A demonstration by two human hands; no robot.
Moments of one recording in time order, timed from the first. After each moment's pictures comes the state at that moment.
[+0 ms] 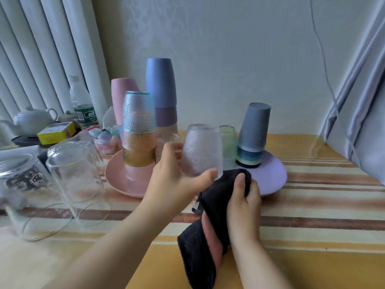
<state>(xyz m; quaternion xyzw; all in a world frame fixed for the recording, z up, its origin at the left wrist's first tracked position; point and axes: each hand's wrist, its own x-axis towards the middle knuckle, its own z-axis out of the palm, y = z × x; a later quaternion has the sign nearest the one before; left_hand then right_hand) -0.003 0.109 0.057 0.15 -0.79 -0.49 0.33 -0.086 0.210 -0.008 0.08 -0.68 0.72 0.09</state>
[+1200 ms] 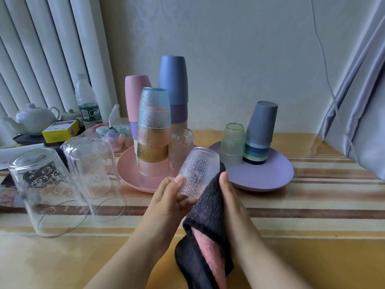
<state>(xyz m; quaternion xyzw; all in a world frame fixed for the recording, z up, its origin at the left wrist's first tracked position) 0.028 0.079 -0.006 0.10 -0.51 -0.83 0.20 -0.029 0.198 0.007 0.27 -0.58 0.73 -0.24</state>
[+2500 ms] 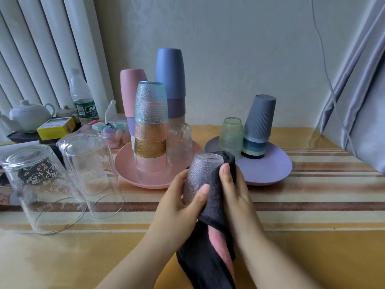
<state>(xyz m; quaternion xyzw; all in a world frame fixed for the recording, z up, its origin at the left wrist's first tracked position) 0.035 0.097 -0.005 0.09 -0.72 -0.63 0.28 -0.031 0.197 0.011 0.22 -0.64 0.74 -0.07</state>
